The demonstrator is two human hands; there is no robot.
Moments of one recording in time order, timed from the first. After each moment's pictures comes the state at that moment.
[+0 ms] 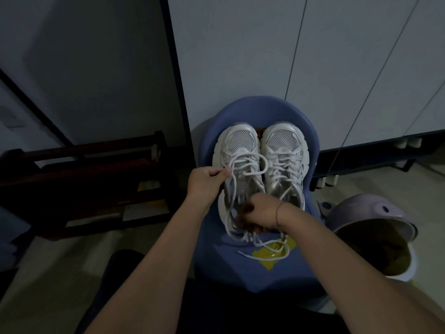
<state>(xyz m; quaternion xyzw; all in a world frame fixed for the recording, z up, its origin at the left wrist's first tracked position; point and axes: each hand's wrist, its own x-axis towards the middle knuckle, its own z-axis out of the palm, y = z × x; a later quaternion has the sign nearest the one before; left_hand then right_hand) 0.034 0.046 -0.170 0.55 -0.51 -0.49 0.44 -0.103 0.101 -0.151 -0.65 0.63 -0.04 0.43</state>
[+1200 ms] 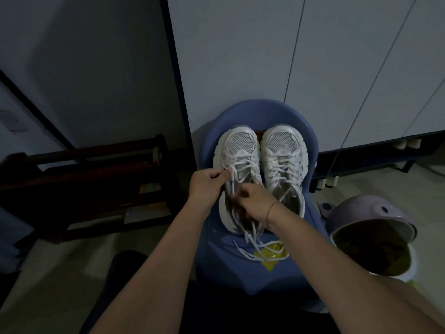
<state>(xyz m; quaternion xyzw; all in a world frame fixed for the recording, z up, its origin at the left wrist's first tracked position) 0.034 0.045 -0.172 0.55 -0.51 -0.48 0.45 -0.087 0.093 -0.162 -0.58 0.64 -0.29 0.42</state>
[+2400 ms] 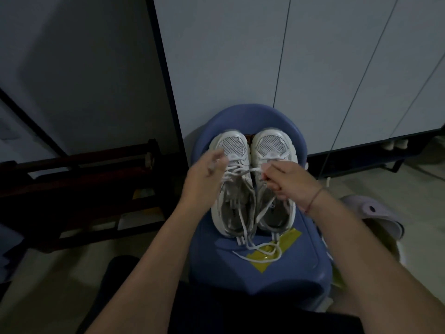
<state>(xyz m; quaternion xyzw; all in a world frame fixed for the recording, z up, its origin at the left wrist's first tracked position) 0.026 0.074 -0.125 0.48 -0.62 -0.41 0.46 -0.155 0.107 -0.114 -0.54 0.57 -0.43 0.45</state>
